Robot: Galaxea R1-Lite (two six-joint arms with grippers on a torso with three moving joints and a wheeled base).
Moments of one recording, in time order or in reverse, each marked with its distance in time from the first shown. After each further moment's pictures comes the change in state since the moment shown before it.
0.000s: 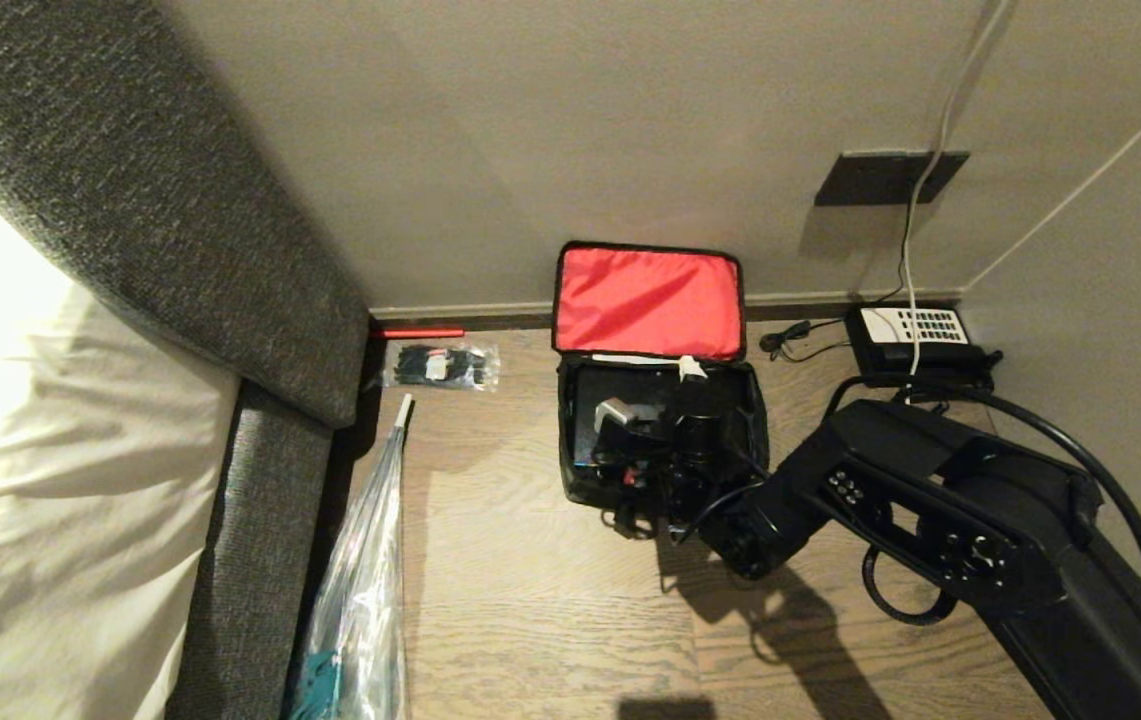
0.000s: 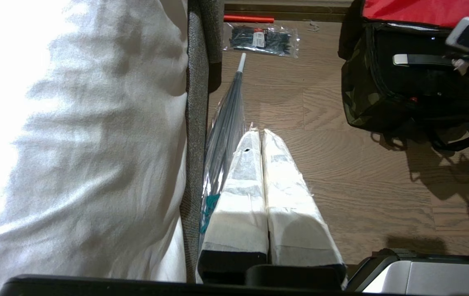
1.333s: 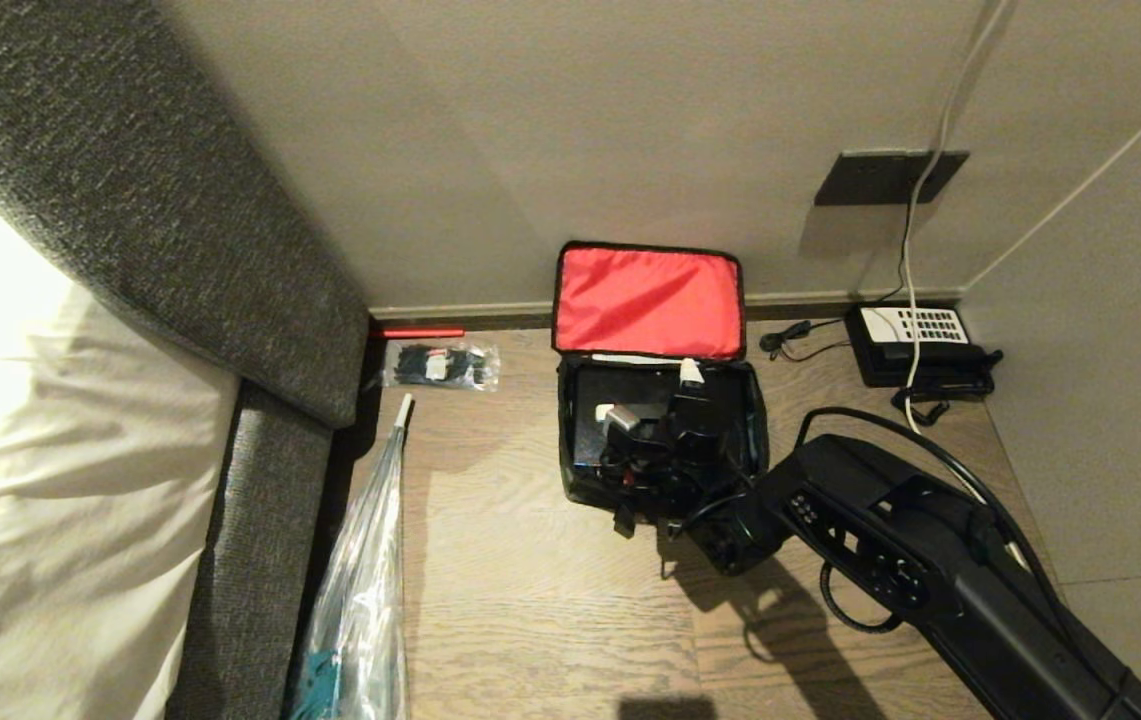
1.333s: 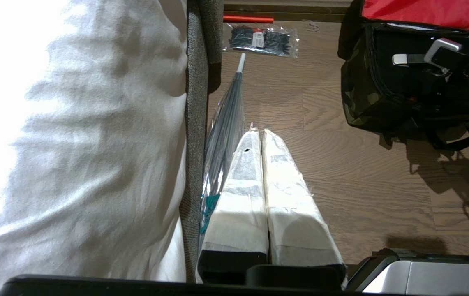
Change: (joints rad) left arm 0.000 0.000 0.000 0.000 0.000 0.000; right arm -0.062 0.223 -0.270 -0.078 0.013 -0.179
